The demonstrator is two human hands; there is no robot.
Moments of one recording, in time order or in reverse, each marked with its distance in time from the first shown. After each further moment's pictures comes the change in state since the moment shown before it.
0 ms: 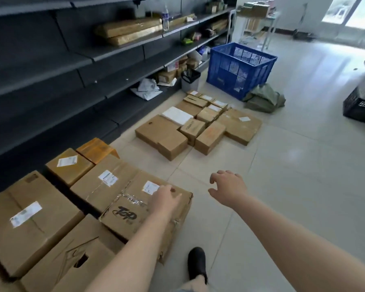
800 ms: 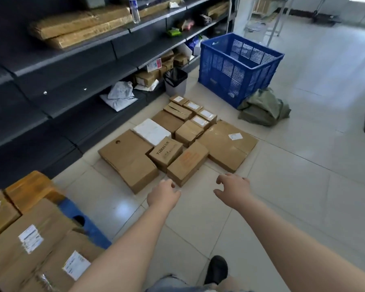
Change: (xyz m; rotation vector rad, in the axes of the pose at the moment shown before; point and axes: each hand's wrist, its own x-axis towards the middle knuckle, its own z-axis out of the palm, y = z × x) left_hand 0.392 0.390 0.108 0.200 -0.033 -0.071; right_hand 0.409 0.399 -0.094 0.061 -0.113 0.061
